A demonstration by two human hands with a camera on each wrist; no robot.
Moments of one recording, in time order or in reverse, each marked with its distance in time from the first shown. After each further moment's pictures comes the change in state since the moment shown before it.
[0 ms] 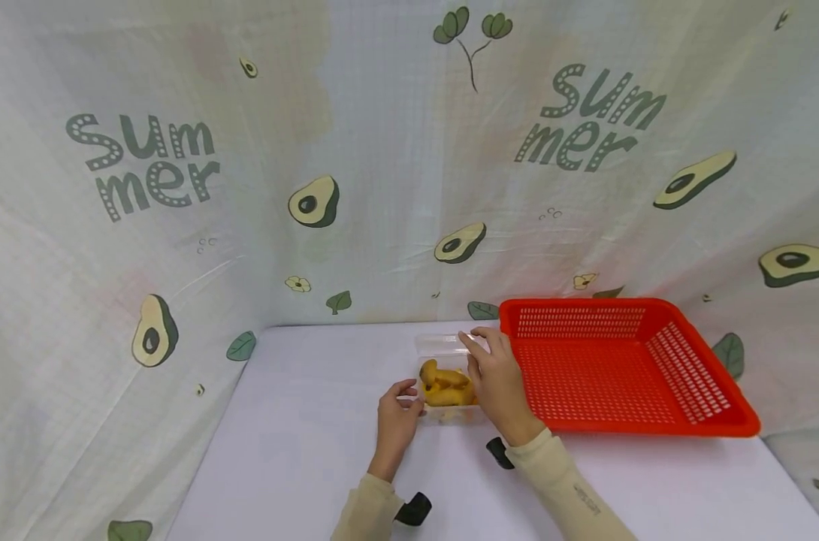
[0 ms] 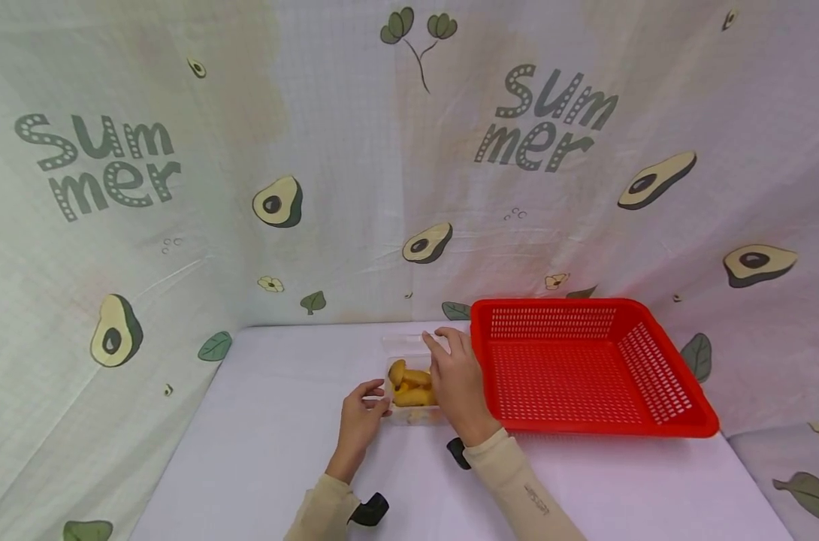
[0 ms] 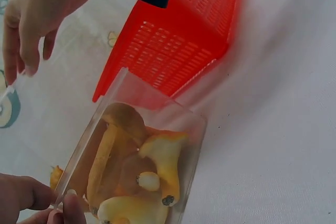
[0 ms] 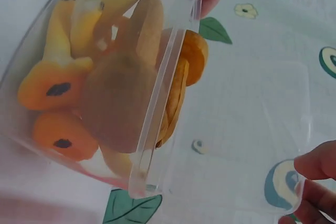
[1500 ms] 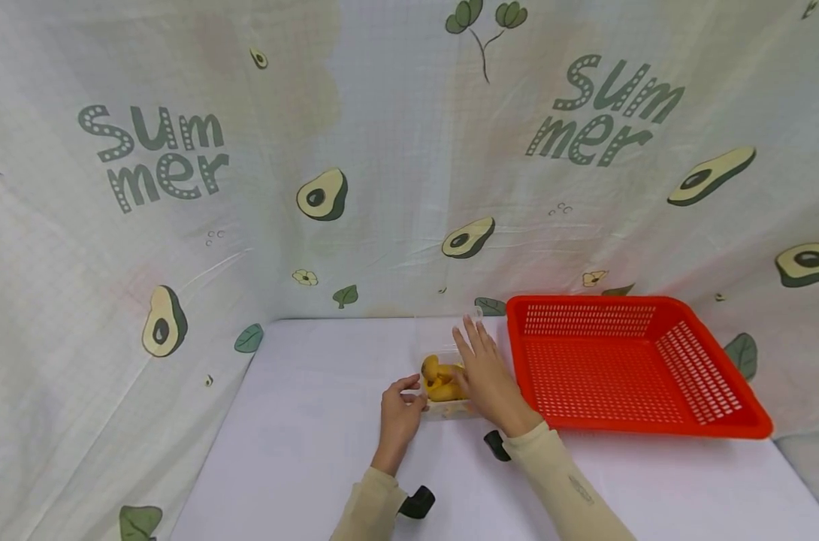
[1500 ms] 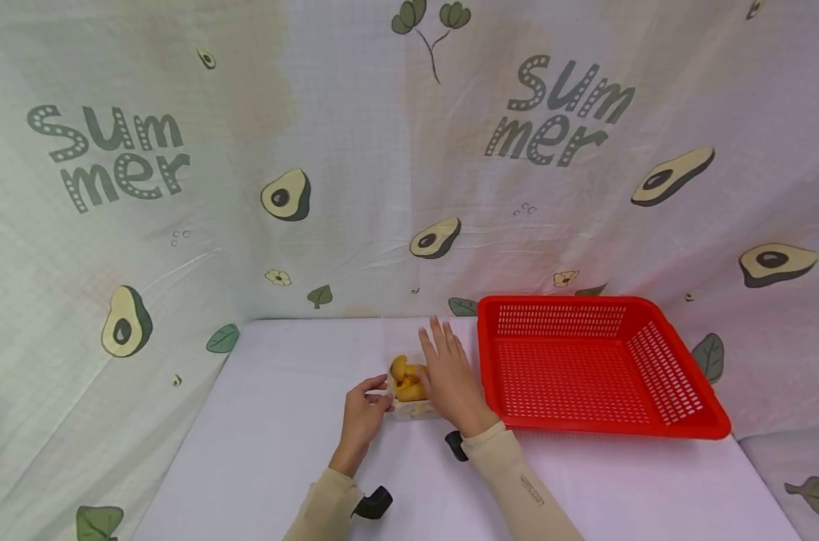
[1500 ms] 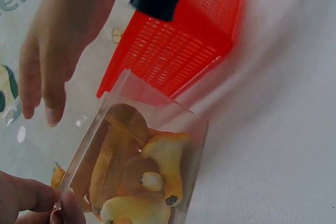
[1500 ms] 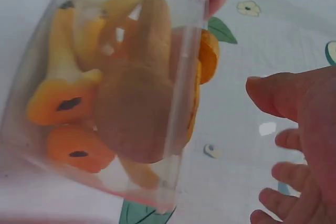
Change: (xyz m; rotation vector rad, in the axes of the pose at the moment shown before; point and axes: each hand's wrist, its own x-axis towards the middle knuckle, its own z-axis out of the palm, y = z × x) left_hand 0.002 0.001 -0.004 0.030 0.004 -0.014; right_hand -0.001 0.000 0.015 -0.099 -0.422 -0.031
